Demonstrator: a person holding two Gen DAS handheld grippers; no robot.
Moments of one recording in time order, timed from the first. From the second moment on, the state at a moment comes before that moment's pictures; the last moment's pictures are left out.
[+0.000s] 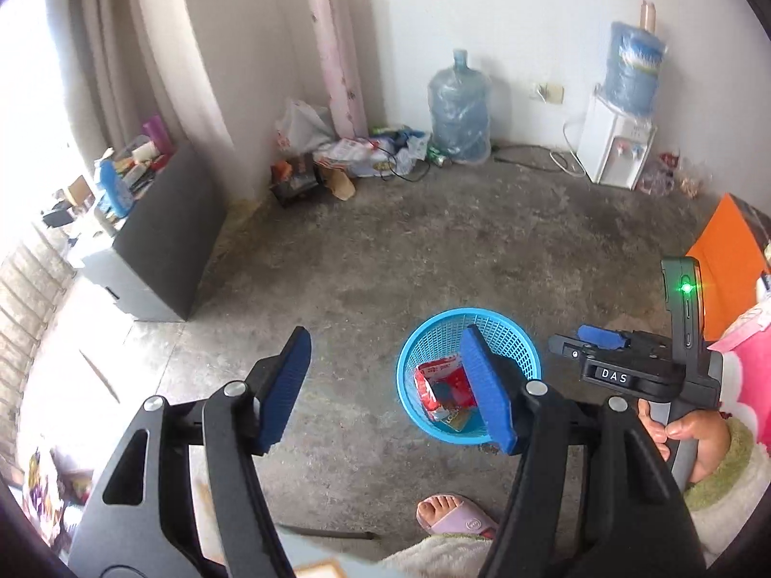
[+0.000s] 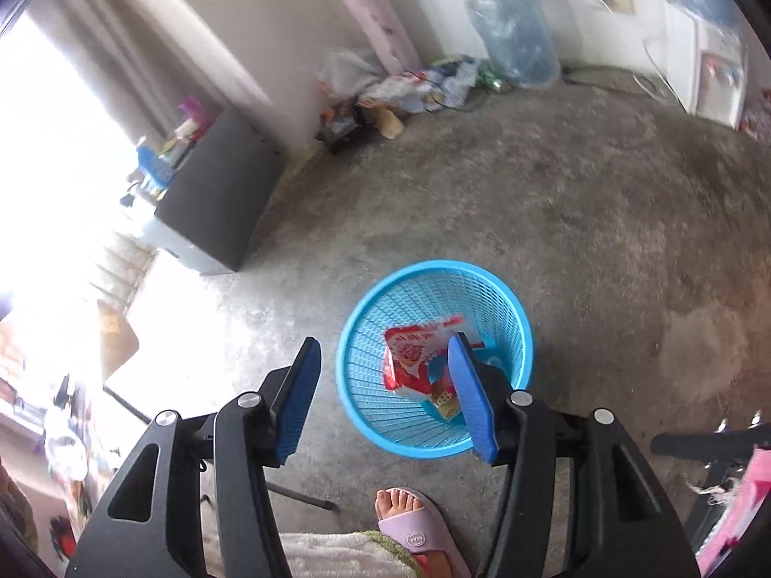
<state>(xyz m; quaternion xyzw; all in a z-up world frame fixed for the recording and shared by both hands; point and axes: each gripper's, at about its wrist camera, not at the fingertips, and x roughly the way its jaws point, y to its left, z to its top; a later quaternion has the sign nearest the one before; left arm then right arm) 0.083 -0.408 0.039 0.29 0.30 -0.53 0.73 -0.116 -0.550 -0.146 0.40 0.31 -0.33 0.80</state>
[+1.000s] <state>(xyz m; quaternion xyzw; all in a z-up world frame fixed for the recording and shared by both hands) 0.088 0.037 0.067 0.03 0.35 -0.25 0.90 -0.025 -0.313 -0.008 0.25 0.35 -0.02 0.90</state>
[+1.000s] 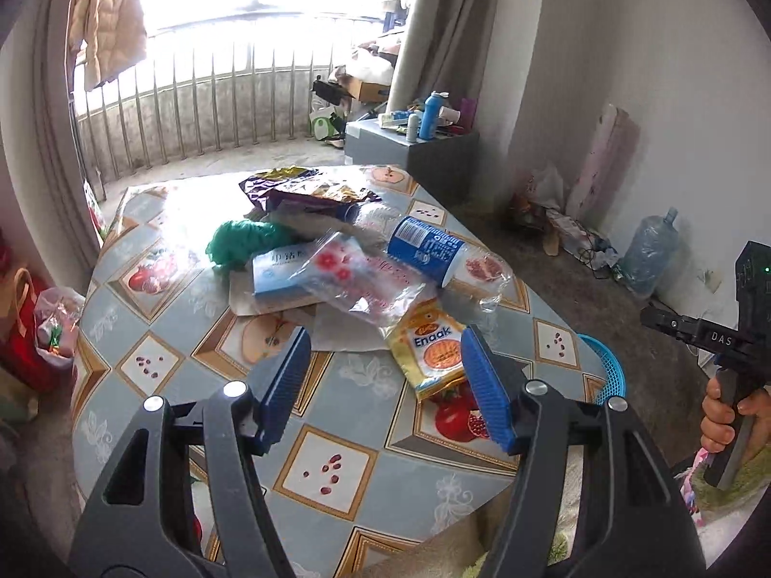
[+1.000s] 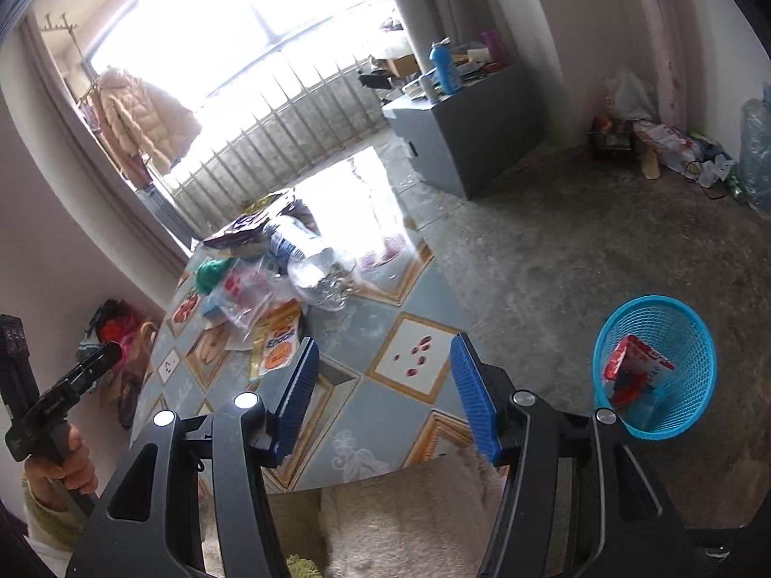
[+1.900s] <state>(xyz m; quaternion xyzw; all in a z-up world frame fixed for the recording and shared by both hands) 0.241 0.032 -0.034 -0.16 0.46 -0.25 0.84 0.073 -0.247 -0.048 0.23 0.44 0.04 0.87</state>
